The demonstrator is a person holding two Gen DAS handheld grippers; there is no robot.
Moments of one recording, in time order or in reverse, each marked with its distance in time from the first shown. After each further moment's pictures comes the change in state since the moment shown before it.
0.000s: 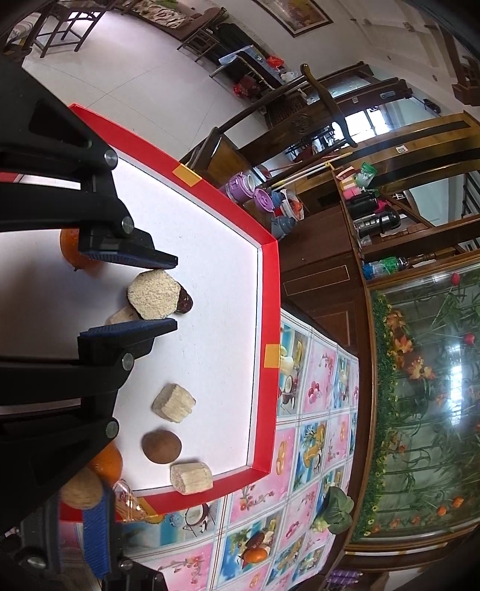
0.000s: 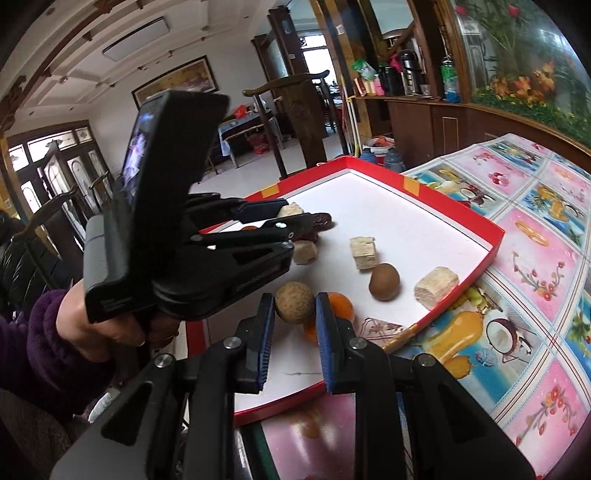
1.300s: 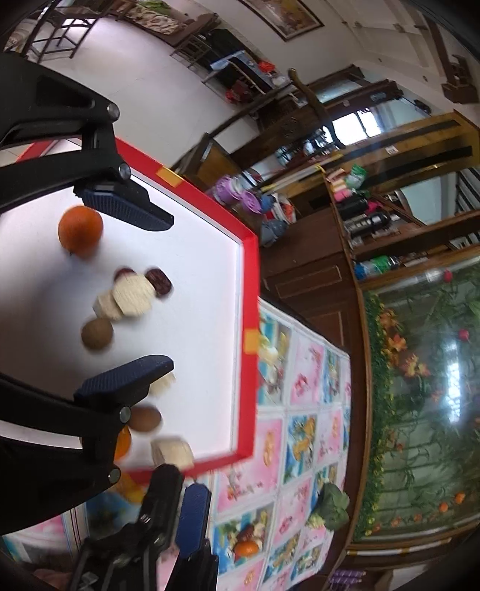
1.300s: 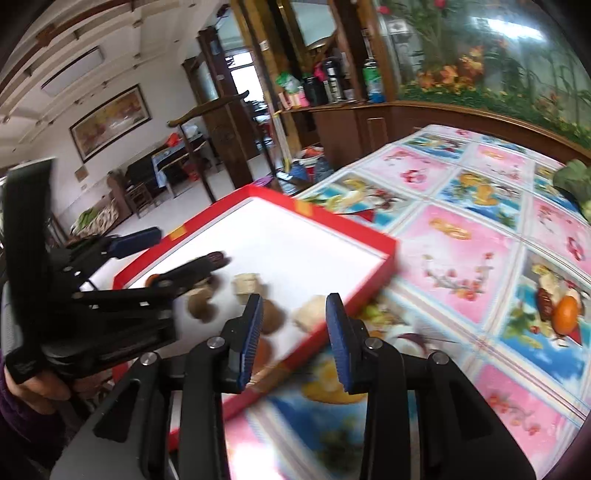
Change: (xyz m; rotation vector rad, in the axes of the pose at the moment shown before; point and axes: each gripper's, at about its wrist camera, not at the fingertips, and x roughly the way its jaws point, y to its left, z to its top) left arm -0.023 -0.022 0.017 0.032 -0.030 0.011; right arm -0.021 -0.066 0.013 0.181 -0.073 -0.237
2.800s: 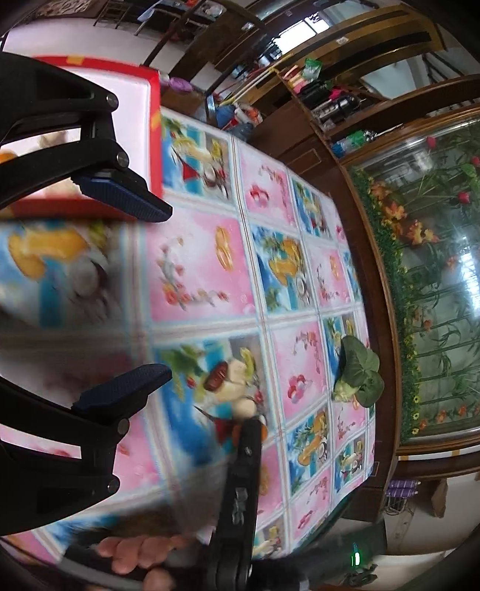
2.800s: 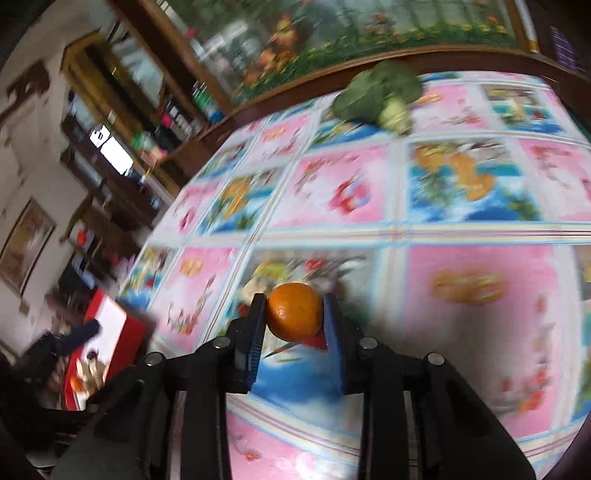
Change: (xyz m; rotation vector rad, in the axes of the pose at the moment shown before) left arm 0.016 -0.191 0.070 0.236 0.072 -0.291; right arm -0.091 -0.231 -0.014 0.519 -0.061 -0.269
